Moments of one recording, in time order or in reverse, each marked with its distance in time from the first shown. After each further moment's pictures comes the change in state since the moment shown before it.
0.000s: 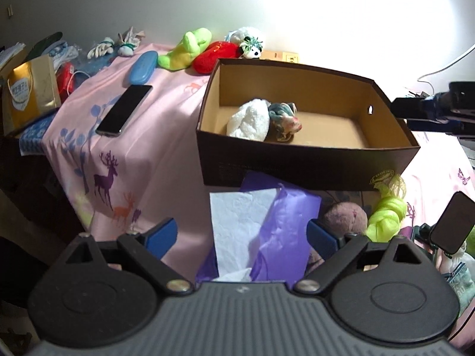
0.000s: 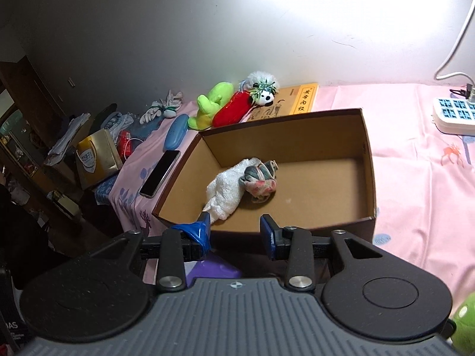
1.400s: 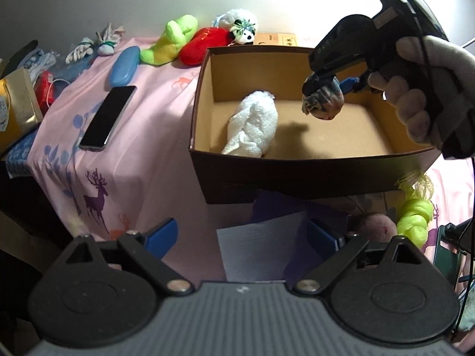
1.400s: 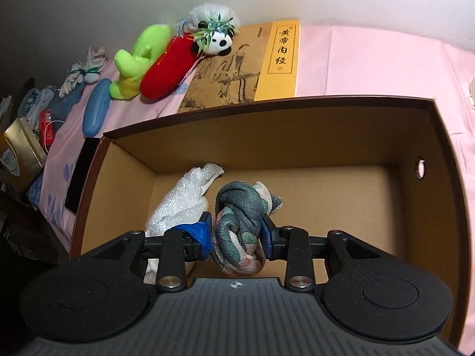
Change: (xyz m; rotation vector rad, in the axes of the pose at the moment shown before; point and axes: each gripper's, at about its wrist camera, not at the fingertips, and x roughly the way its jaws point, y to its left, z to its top) left arm 0.057 0.012 0.042 0.089 0.076 0.000; right arm 0.210 -0.015 0.087 0.100 0.292 -0.214
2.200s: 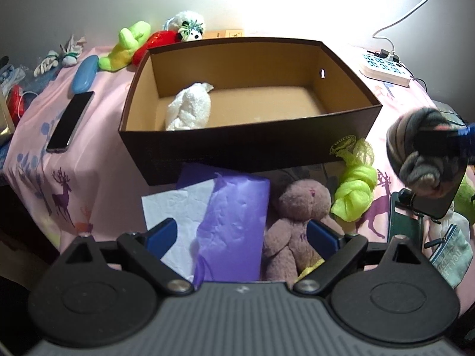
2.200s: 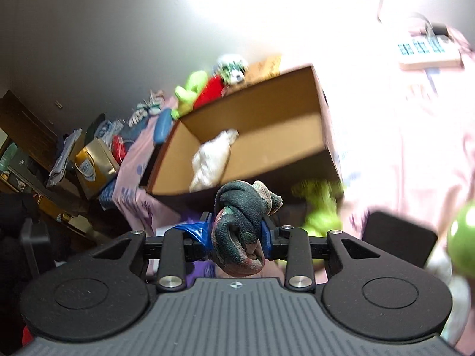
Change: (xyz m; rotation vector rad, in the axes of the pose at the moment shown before) left arm -0.024 -0.057 -0.031 0.091 -0.009 -0.105; right arm -0.211 -0.072 -0.180 0.061 -0.246 0.235
